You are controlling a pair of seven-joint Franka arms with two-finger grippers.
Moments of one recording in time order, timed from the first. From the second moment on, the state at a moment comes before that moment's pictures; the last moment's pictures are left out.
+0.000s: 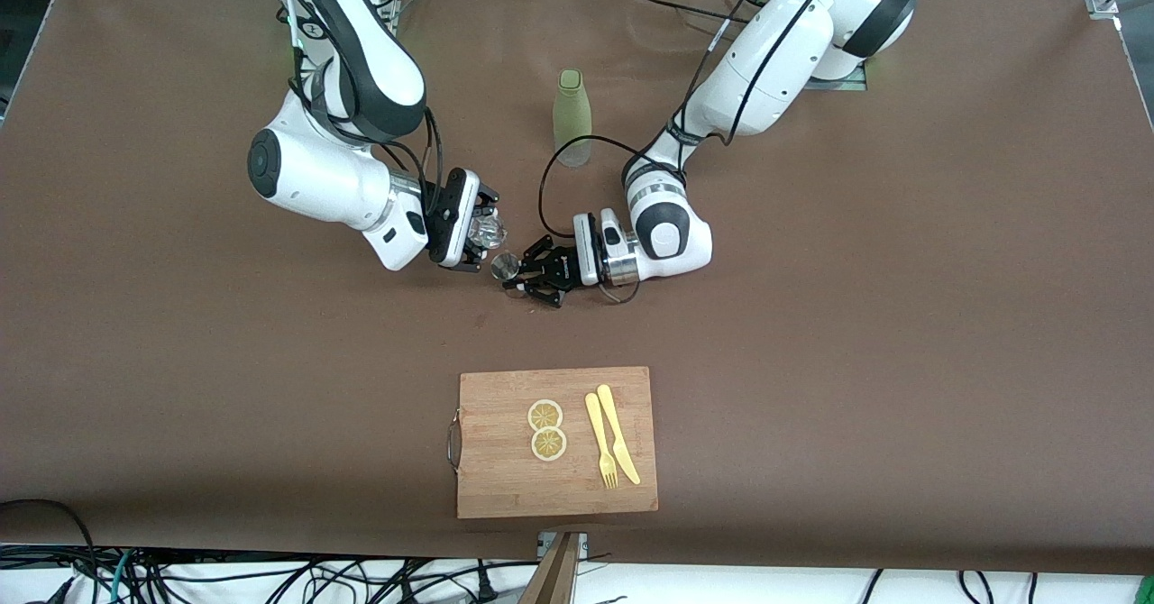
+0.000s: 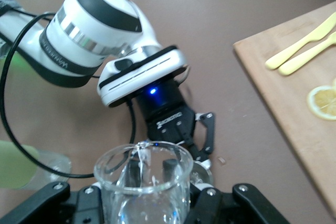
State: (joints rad) left arm -0.58 1.03 -0.14 -1.47 -2.19 2.22 2.71; right arm 0.46 0.30 0.02 -1.89 0.78 2.29 -1.27
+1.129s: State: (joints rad) left arm -0.51 0.97 -0.13 -1.56 -2.19 2.22 2.71; right arm 0.02 0.12 0.24 -1.89 0.92 2.32 -1.61
